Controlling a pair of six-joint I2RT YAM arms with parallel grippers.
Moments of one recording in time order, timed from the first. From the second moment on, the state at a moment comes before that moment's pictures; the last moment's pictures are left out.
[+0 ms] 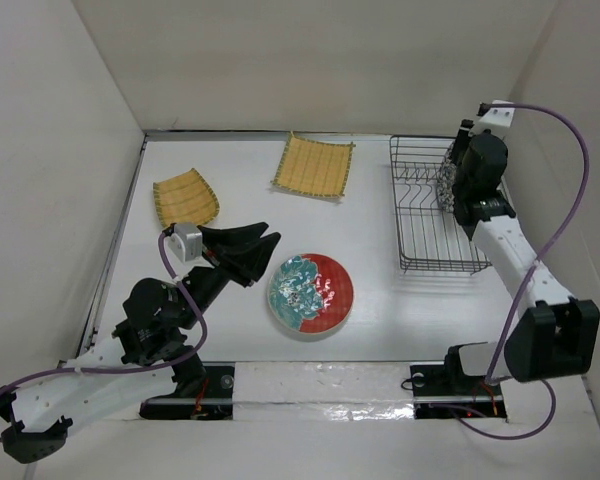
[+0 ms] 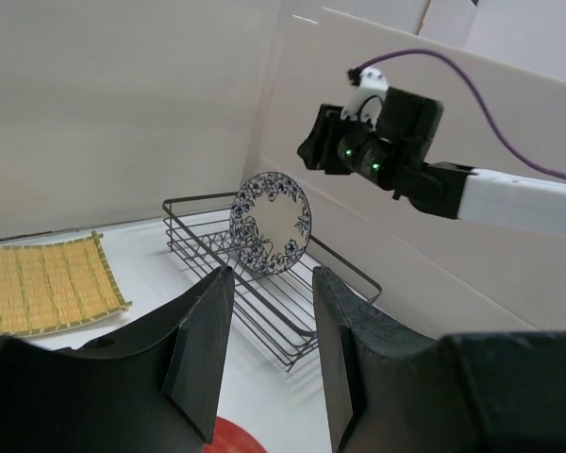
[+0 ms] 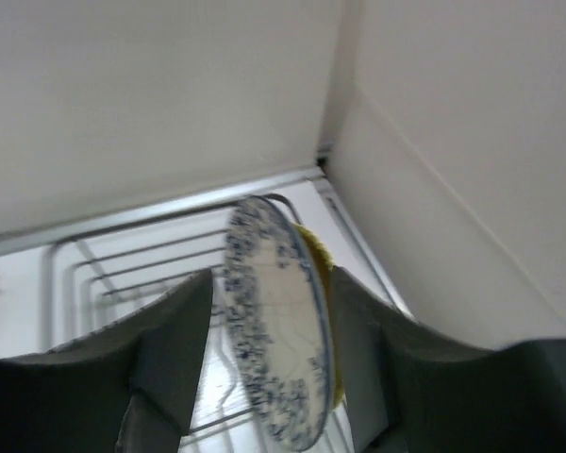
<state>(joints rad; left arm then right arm) -1.03 0.51 0.63 0.27 -0.26 -0.24 0.07 1.39 1.13 0.23 0.51 -0.09</state>
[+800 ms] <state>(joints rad) -1.03 0.56 0.63 0.27 -0.31 -0.24 1.05 0.75 0.40 -0.01 0.44 0.98</state>
